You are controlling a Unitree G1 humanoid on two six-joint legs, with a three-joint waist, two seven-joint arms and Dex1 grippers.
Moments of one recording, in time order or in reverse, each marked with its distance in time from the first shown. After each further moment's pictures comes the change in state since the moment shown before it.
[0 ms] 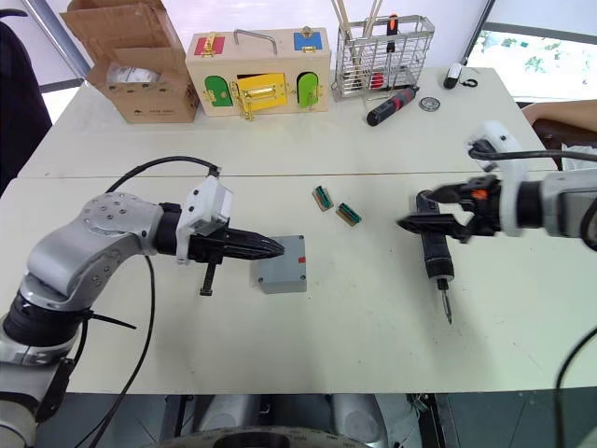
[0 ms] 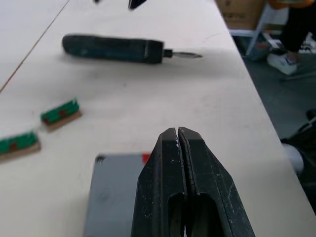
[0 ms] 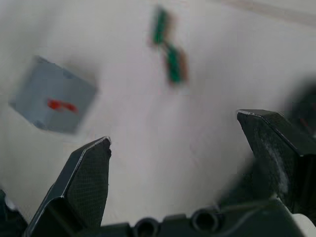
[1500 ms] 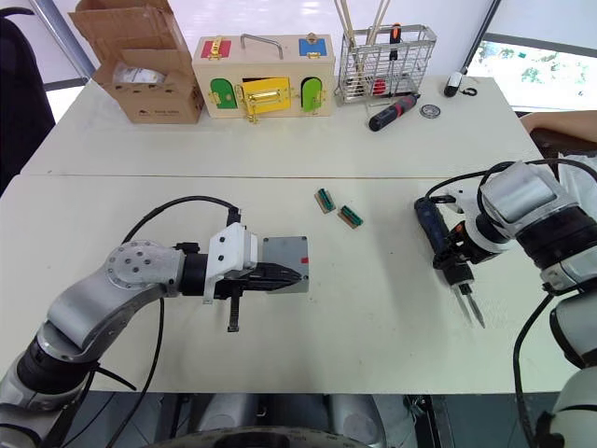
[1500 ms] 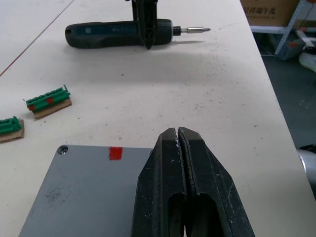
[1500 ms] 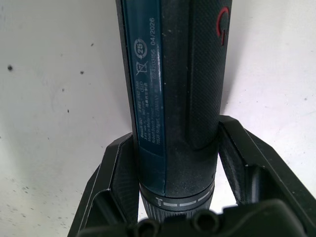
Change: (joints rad) left arm 0.207 -0.045 -0.058 -0.202 0.086 0.041 0.247; right arm -0.370 0.201 0.720 0.379 -0.365 0.218 0.002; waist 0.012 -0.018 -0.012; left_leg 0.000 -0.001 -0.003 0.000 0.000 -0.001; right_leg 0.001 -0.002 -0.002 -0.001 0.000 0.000
